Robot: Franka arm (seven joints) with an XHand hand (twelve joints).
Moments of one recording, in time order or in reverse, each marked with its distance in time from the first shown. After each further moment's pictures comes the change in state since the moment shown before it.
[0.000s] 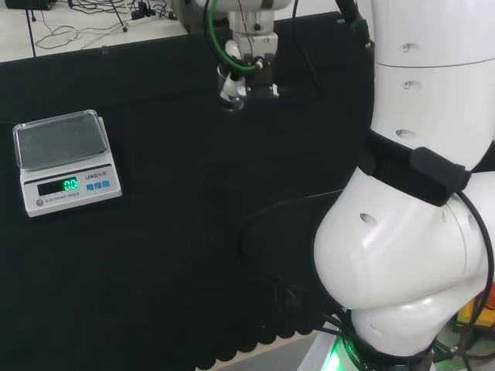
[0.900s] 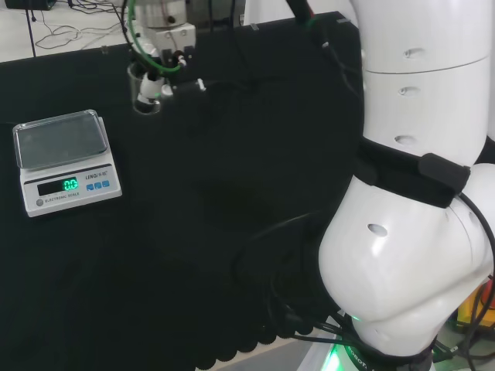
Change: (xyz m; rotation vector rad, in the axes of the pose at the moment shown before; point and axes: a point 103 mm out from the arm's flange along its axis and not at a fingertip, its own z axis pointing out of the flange) arm 0.168 -0.023 -0.009 0.015 -0.049 -0.301
